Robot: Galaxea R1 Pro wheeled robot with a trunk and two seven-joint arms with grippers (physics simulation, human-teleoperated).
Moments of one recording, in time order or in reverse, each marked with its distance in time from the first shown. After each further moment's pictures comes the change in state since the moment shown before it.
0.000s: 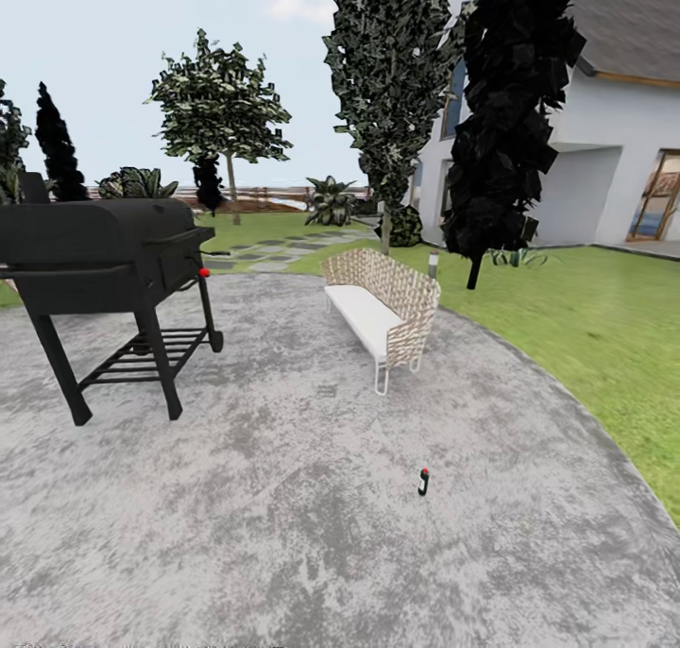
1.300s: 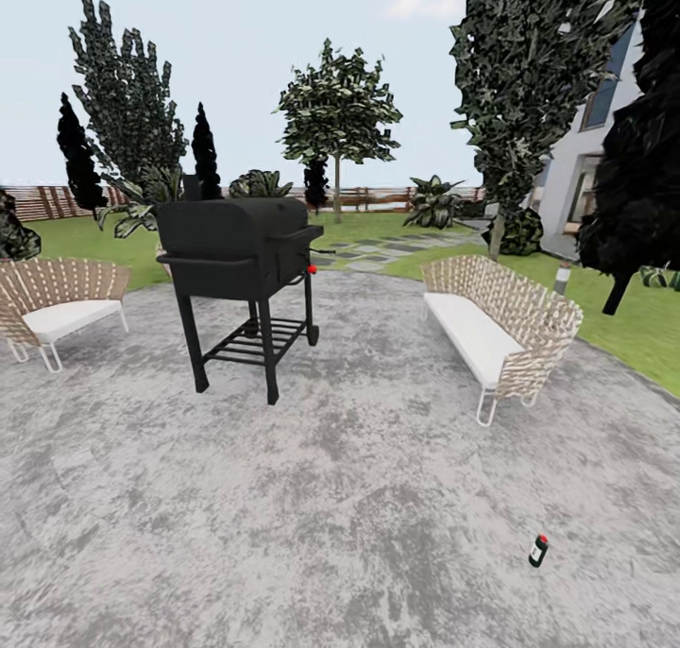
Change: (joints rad) left arm -0.001 0.000 0.000 0.000 0.000 -0.001 0.000; right arm 0.000 0.000 0.002 -0.008 0.000 -0.001 -0.001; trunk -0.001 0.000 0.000
